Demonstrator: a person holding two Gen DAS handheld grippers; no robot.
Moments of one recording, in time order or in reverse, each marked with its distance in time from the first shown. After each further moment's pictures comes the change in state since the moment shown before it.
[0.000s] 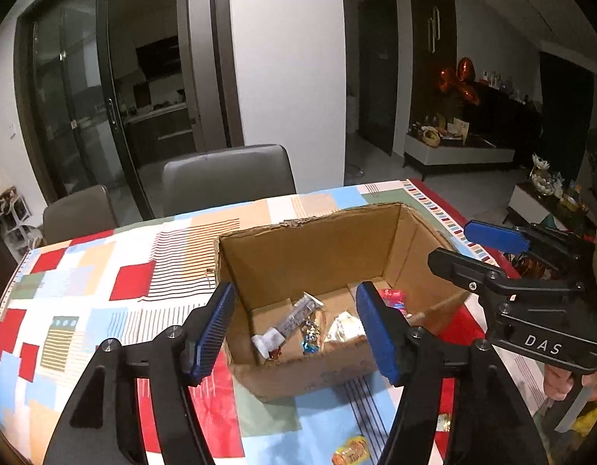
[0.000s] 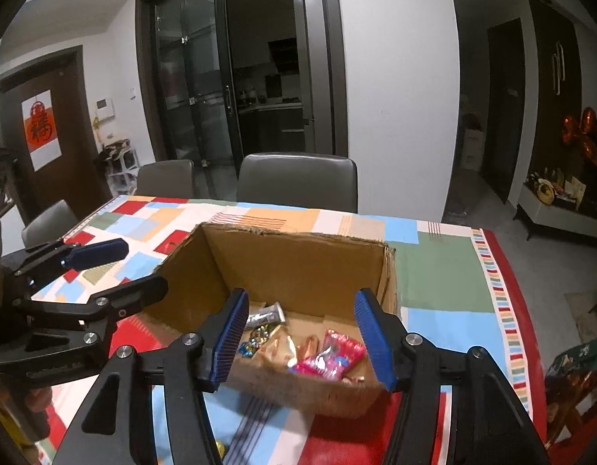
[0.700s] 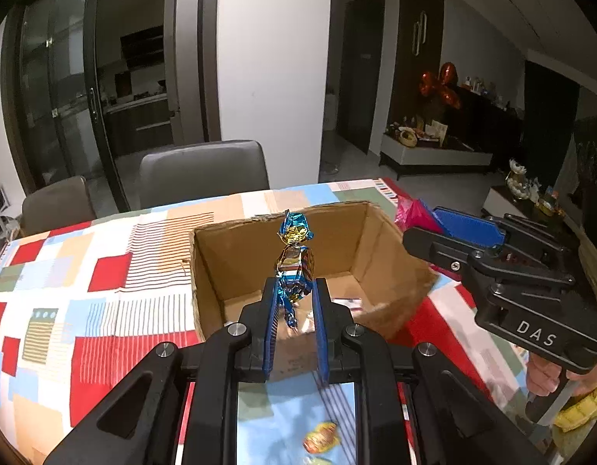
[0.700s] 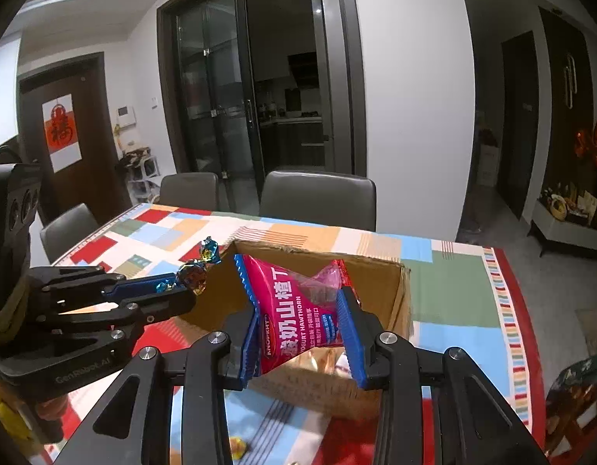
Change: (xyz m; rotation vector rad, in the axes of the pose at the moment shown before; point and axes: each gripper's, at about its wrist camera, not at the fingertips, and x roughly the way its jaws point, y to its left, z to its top) left arm -0.001 0.003 0.006 -0.024 0.030 -0.104; right arm -0.018 0.013 0.011 -0.033 -0.049 0.060
